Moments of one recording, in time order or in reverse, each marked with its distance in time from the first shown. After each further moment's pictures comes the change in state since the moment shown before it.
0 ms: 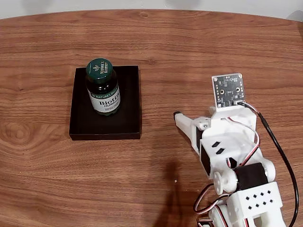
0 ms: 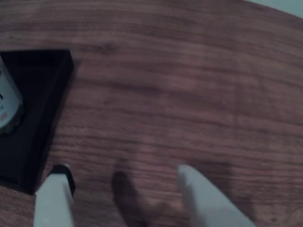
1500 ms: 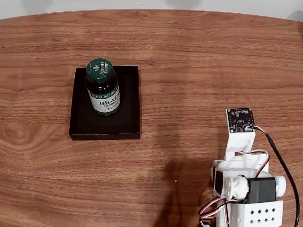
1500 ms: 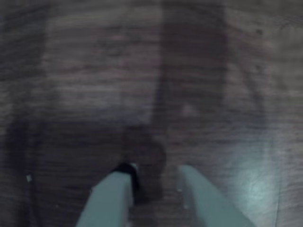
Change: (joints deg) arm 11.5 17.0 3.1 47.8 2.9
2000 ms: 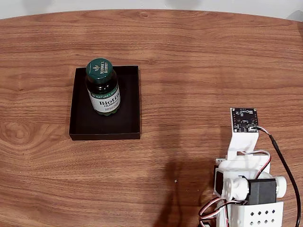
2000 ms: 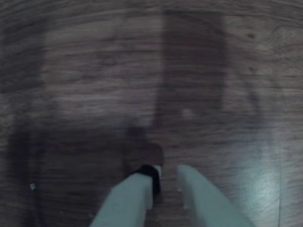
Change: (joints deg) arm -0.1 1.5 -0.1 1.6 -4.9
